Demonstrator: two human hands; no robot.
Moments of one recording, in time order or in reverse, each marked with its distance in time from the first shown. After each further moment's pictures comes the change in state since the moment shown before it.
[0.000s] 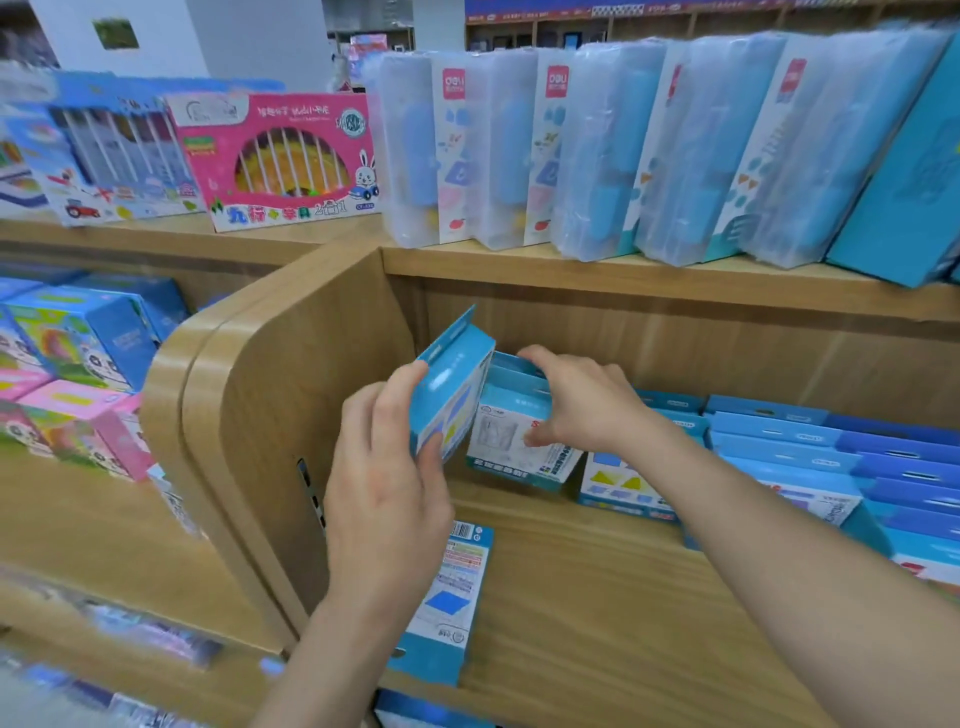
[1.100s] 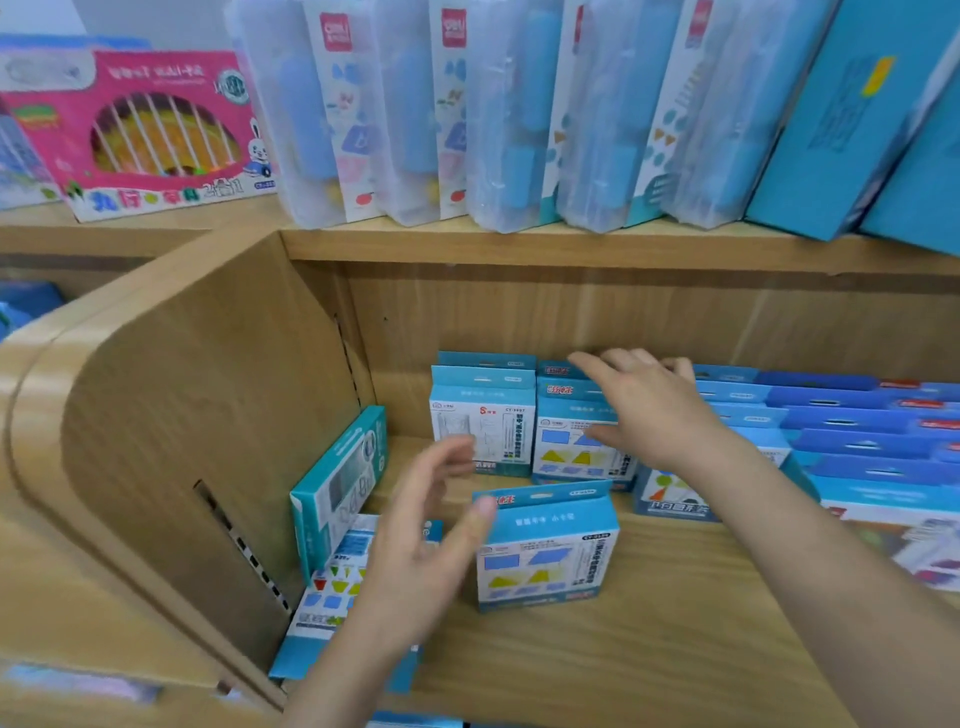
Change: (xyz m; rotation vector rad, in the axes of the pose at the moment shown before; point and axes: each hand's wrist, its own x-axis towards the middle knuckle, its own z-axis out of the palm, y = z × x) left_hand -0.041 0.002 0.052 -0.719 -0.523 -0.280; right_hand -0.066 0.085 0.003 -0.257 0.073 0.139
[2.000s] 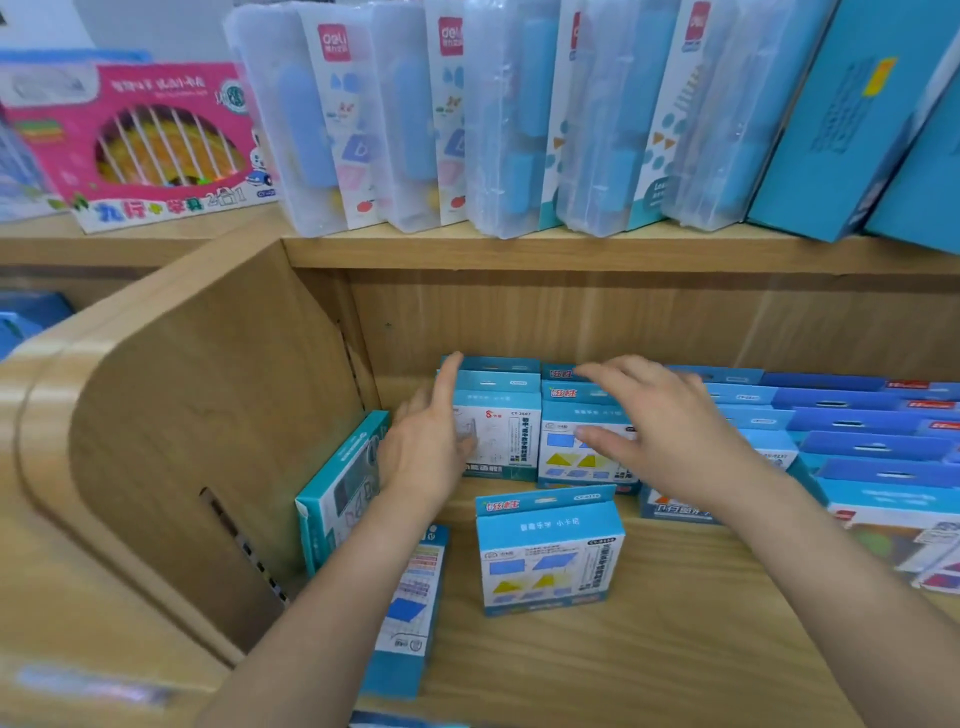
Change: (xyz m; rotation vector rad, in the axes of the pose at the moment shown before) left_hand 0.101 -0.036 0.007 0.929 0.029 -0.099; right_hand -0.029 -0.008 -0.017 0.268 0.123 -0.037
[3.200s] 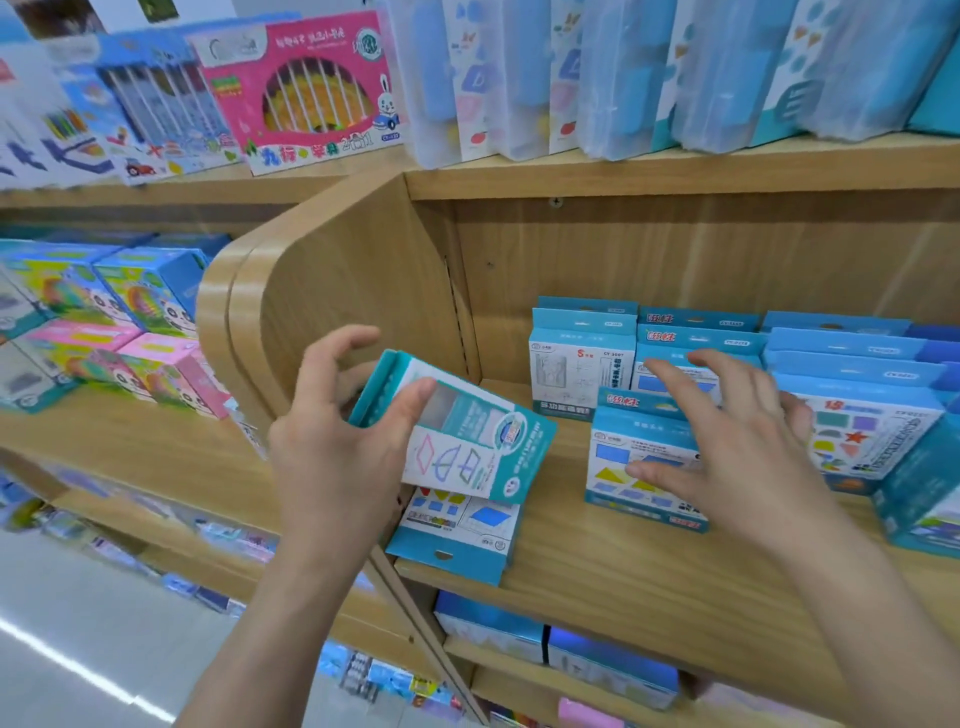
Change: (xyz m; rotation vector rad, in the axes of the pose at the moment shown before) left_hand -0.137 -0.017 -0.131 -0.366 0.574 -0.050; right_hand -0.058 -0.038 0.036 0.001 0.016 0.078
